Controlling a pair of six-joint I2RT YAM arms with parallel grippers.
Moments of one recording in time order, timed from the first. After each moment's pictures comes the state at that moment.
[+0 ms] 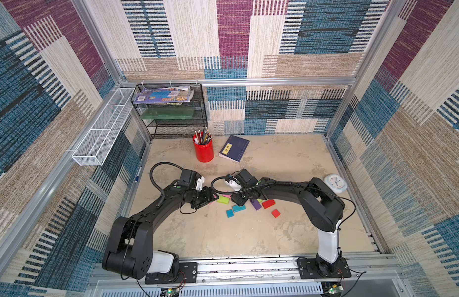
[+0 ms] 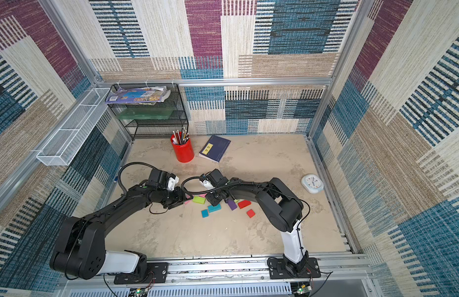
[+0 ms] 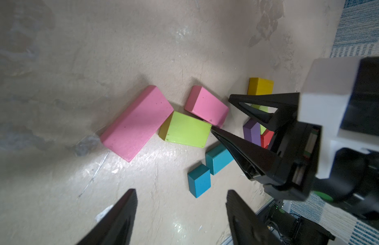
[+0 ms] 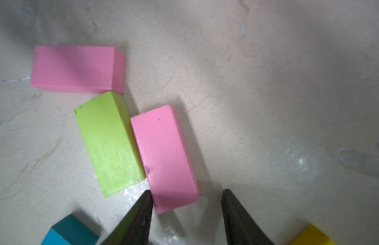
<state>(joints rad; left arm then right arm) -0.25 1.40 0.77 -0.46 0.49 -0.55 0.79 1.97 1.23 -0.28 -0.09 -0.05</state>
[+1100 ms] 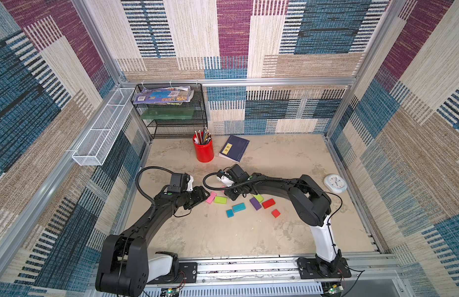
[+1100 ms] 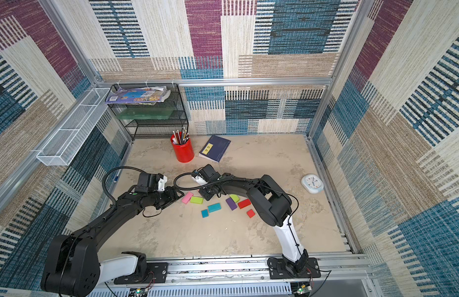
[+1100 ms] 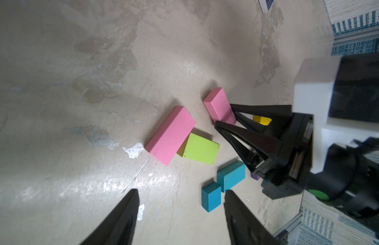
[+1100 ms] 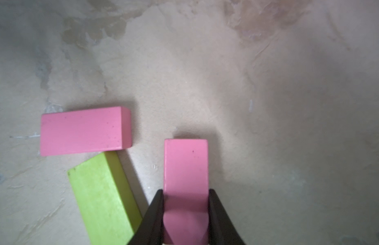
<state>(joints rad) -0.15 1.26 0.68 -0.41 0.40 -0.60 0.80 2.12 1.47 -0.31 -0.10 -0.09</state>
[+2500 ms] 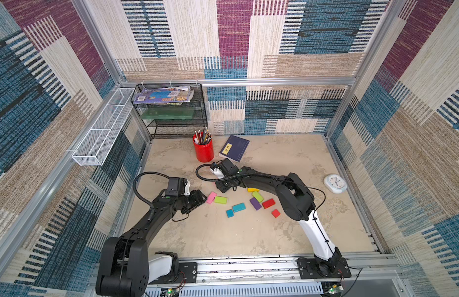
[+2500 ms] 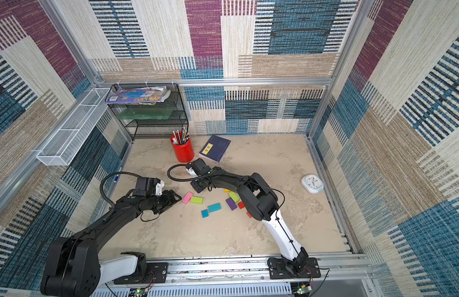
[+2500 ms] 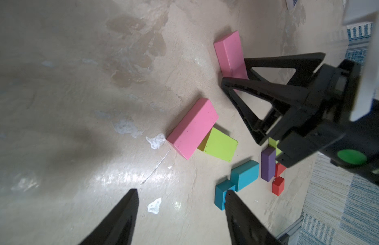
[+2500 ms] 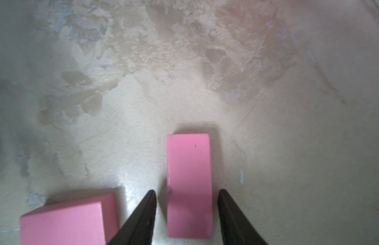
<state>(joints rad) -0.11 1.25 0.63 -0.41 0.42 -0.60 0.80 2.28 1.75 -0.43 -0.09 0.05</state>
